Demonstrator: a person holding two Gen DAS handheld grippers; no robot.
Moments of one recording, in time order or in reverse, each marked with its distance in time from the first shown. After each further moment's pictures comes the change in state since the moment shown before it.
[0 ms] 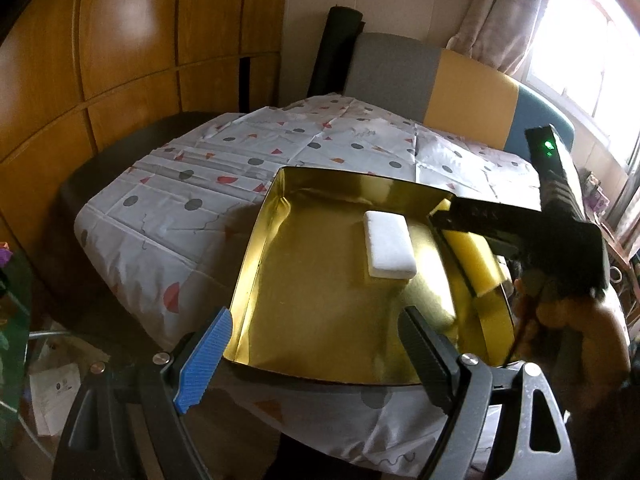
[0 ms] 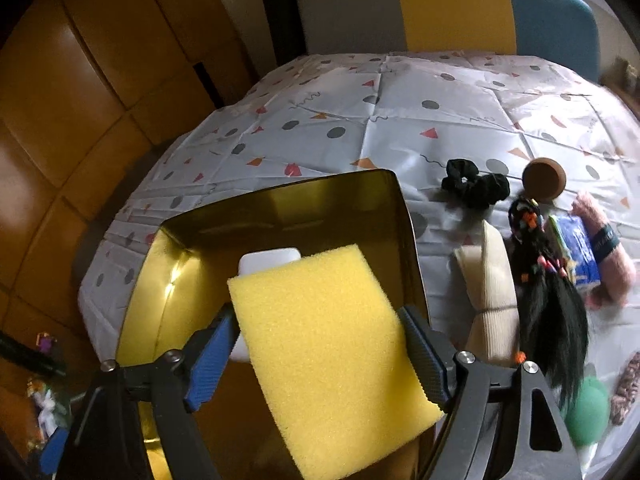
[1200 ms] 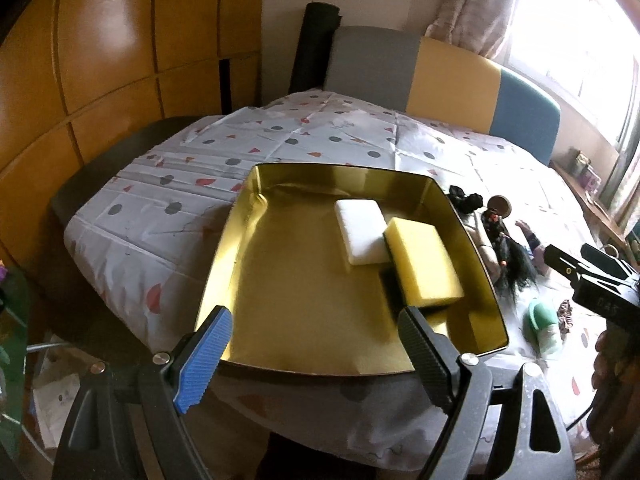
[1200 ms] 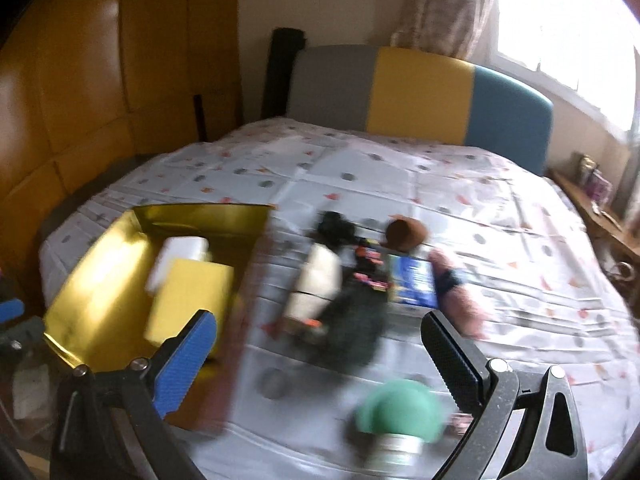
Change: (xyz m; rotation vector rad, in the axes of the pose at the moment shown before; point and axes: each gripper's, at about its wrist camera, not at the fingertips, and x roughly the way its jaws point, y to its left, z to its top) left arm -0.003 -0.026 -0.007 0.068 0.009 -0.029; right arm -0.123 -0.089 -0.058 -0.221 -0.252 -0.214
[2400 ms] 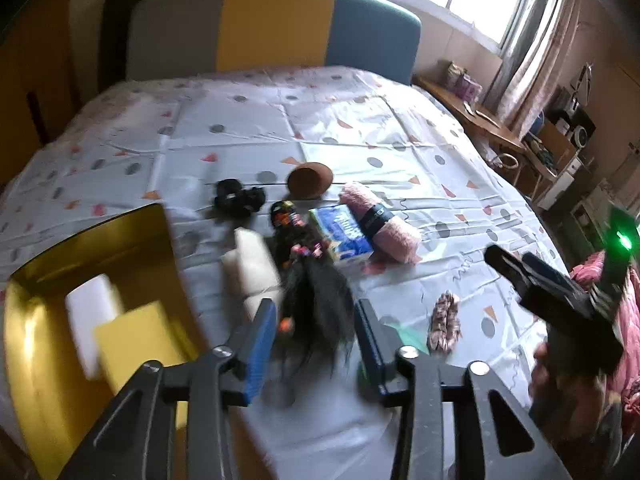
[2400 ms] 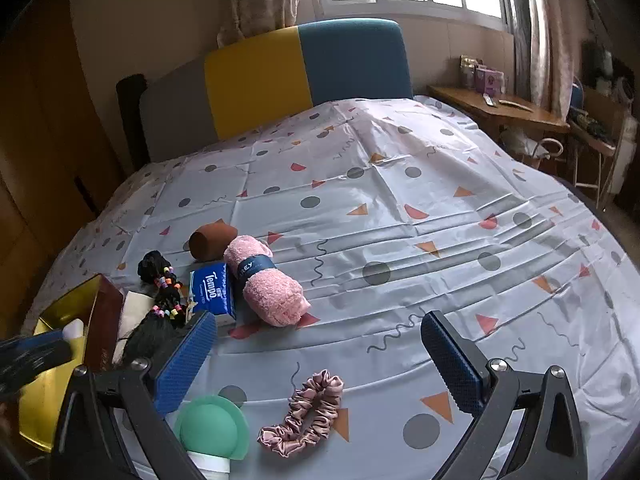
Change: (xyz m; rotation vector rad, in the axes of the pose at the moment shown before) left arm 0.092 -0.228 0.079 0.343 0.226 -0.418; right arm 0.005 -0.189 -0.033 0.452 0.013 -0.191
